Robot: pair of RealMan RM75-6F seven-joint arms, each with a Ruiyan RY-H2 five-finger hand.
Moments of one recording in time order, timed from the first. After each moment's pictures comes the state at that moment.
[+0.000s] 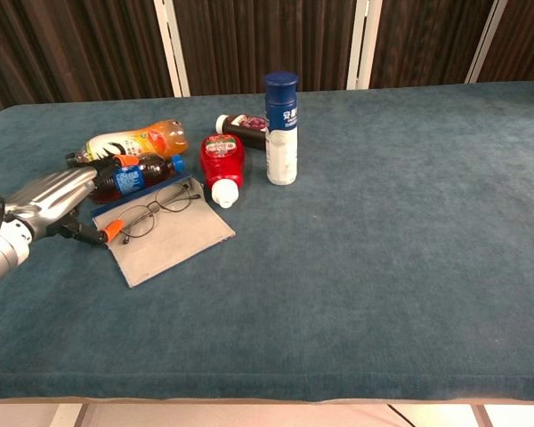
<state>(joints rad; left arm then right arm) -0.57 -1.78 -0.16 -1.06 1.30 1.11 0.07 0.05 -1.01 0.09 -1.62 -1.46 1.48 0.13</state>
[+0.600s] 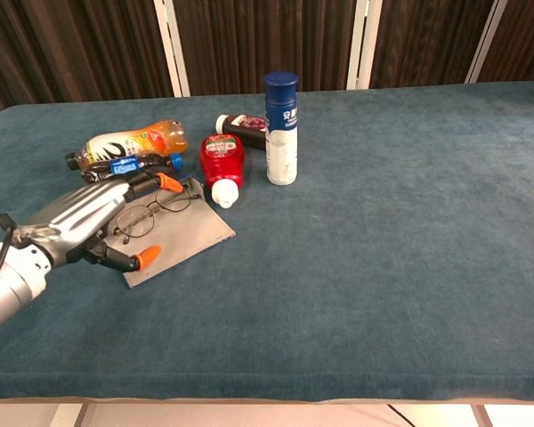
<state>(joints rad) -0.52 -1.77 -0.09 -1.31 1.37 1.19 0.18 0.05 -1.00 0.08 -1.62 -1.48 1.48 0.15</state>
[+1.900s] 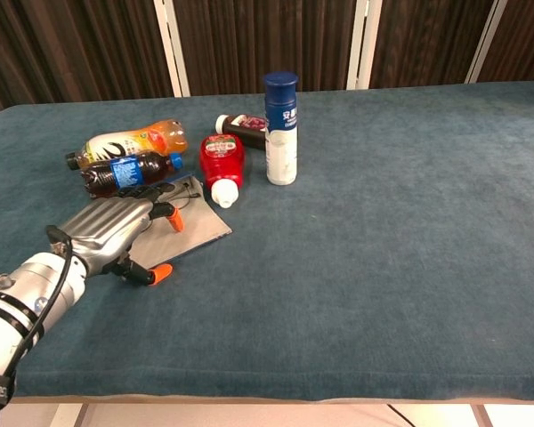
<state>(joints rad) -0.55 -1.90 -0.16 -1.24 1.17 1.19 0.54 0.05 -0.99 0.07 -1.62 -1.49 1.49 0.17</state>
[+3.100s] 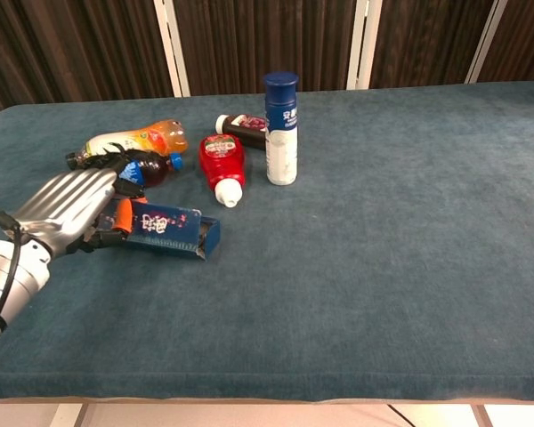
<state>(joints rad) -0.50 -1.87 -0.14 -1.18 1.35 1.32 0.33 0.05 -0.99 0.07 -1.62 -1.49 1.49 0.17</state>
